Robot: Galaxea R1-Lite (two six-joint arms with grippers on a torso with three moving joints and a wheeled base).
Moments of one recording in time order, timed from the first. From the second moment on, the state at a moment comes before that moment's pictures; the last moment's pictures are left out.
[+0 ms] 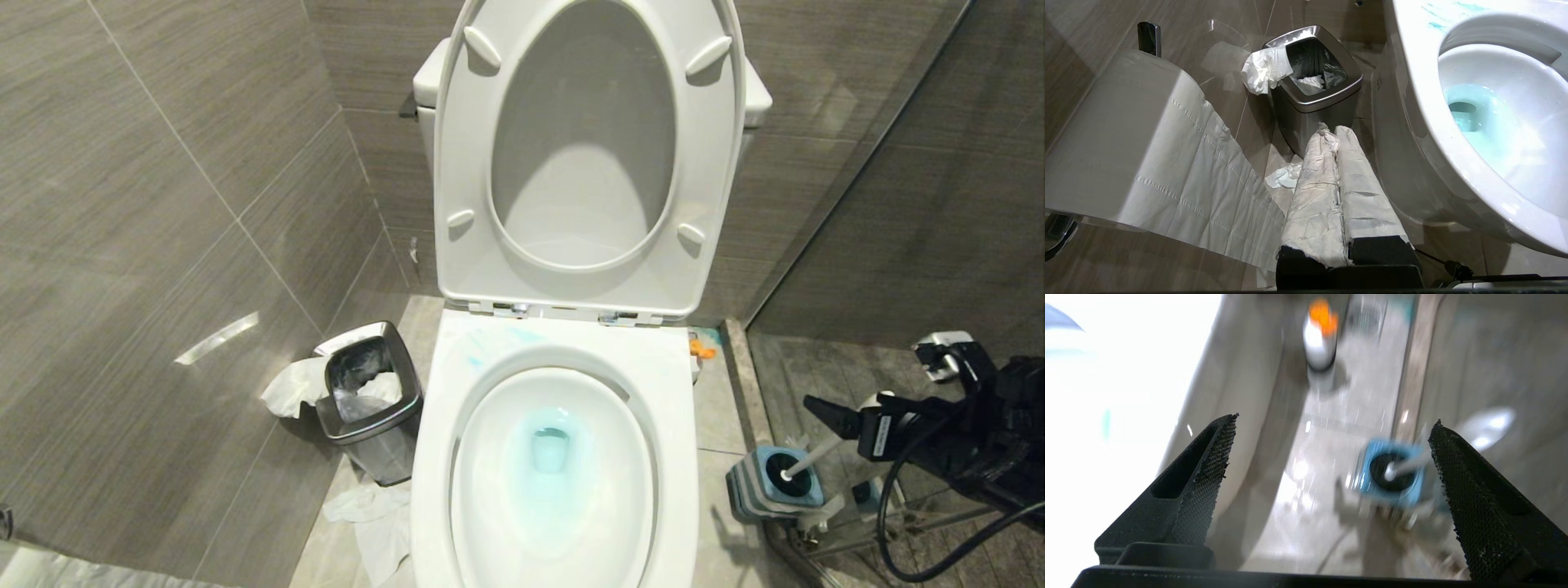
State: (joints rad) left arm 0.00 0.00 0.00 0.01 -0.01 0.00; right arm -0.09 1.70 -0.34 -1.01 0.16 -0.01
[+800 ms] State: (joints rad) left arm 0.00 0.00 0.00 0.01 -0.01 0.00; right arm -0.09 1.38 -0.31 -1.01 0.16 -0.09
